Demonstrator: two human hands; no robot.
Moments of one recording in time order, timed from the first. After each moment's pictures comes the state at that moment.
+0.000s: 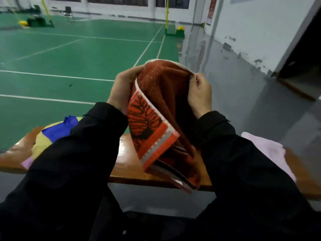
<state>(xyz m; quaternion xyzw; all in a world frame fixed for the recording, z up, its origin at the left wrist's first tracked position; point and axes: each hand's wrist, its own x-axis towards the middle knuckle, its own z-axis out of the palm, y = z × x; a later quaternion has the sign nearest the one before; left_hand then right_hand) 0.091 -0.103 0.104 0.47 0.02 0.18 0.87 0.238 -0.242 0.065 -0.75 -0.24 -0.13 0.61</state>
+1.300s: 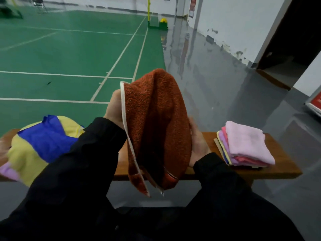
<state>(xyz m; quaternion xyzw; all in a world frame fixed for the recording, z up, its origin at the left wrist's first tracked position) 0.082 -0.141 0.062 0.38 0.04 0.13 0.91 0.171 -0.332 -0.050 -0.32 -0.10 0.46 0.82</state>
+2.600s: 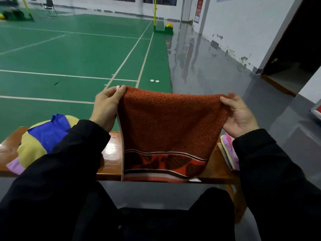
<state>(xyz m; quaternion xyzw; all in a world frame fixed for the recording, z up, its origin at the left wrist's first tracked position) 0.093 -0.056 0.021 0.60 0.13 0.32 0.72 0.254 -0.389 0.035 -0.43 -0.08 0.19 0.88</state>
